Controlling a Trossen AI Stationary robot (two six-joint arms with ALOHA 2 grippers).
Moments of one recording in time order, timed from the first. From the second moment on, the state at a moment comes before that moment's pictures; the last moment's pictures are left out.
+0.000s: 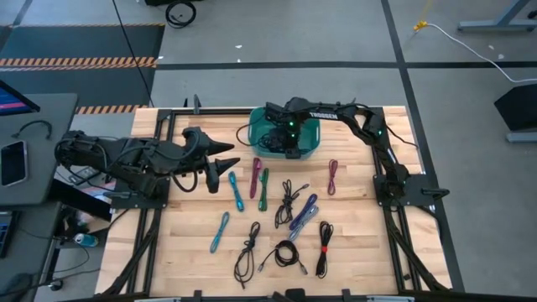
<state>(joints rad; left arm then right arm) -0.27 1.12 1.30 -0.49 -0.60 -0.41 -0.49 2.21 1.76 -1.10 -0.24 -0.53</state>
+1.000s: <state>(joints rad) -0.27 1.14 1.30 -0.98 -0.67 -0.84 -0.28 2.05 2.33 -1.56 -0.28 -0.24</state>
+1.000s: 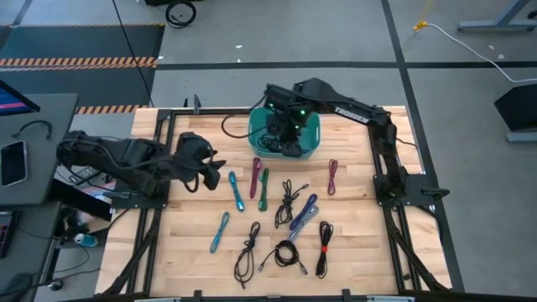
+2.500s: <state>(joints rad) -0.13 1.82 1.30 -1.04 -0.26 -1.58 -0.22 1.81 2.33 -1.57 -0.20 -0.22</state>
